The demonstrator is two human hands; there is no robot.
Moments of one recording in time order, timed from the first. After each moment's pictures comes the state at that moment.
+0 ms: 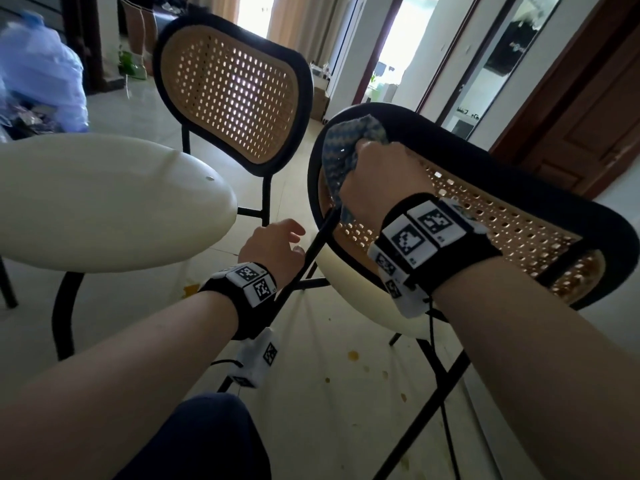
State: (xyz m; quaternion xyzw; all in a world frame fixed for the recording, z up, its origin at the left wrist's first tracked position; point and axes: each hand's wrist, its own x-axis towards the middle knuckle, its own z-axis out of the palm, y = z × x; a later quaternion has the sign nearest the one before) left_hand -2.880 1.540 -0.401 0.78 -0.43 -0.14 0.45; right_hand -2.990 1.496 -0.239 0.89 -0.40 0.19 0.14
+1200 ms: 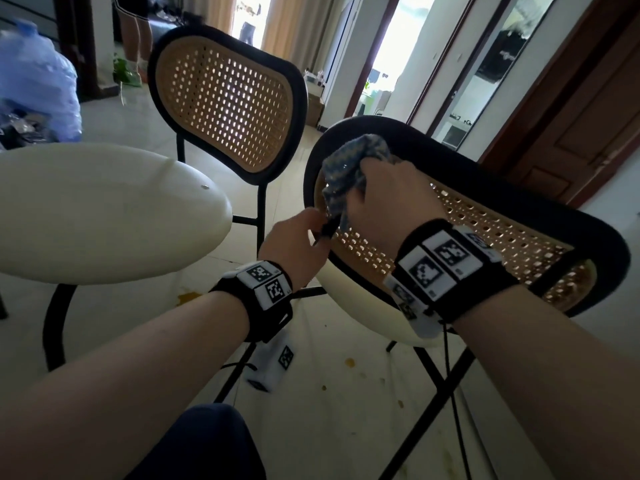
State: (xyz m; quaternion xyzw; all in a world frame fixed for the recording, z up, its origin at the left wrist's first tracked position) left_hand -2.902 1.532 -0.375 0.68 -0.47 -0.11 0.55; right_hand -3.014 1.492 -0.246 0.90 -0.33 0.22 0.17
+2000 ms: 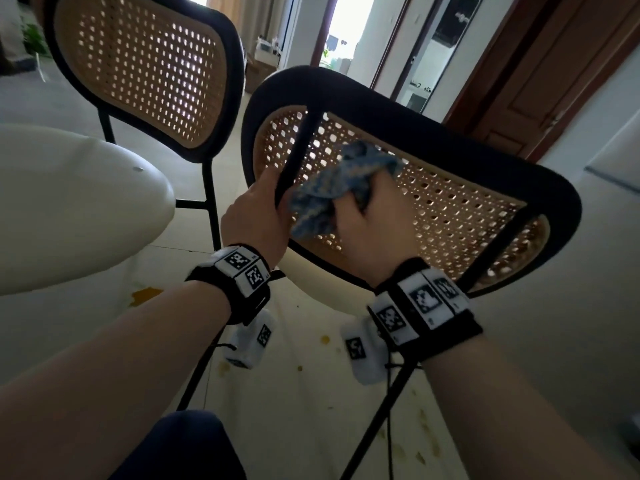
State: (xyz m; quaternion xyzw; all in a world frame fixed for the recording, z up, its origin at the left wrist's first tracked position) left_hand -2.915 1.486 -0.384 0.70 -0.46 0.07 0.54; right_hand -3.066 1.484 -0.298 0.81 -0.38 0.43 -0.13
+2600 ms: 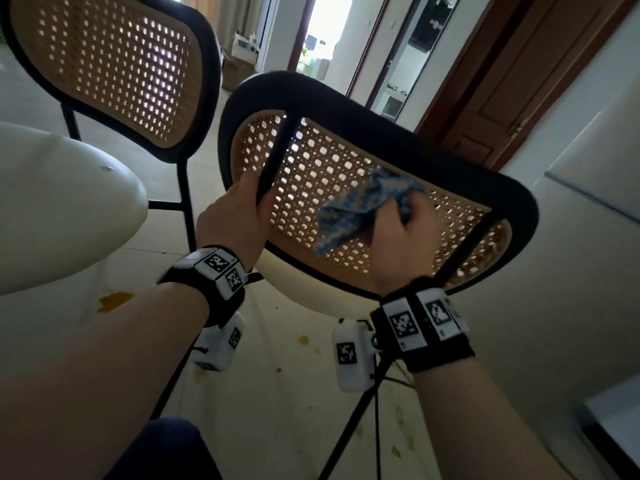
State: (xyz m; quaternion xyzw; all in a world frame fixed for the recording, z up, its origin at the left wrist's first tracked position) left_hand -2.914 1.480 -0.384 0.70 -0.48 0.07 0.52; right_hand -3.102 1.474 -0.299 0.66 -0.39 0.60 -0.22
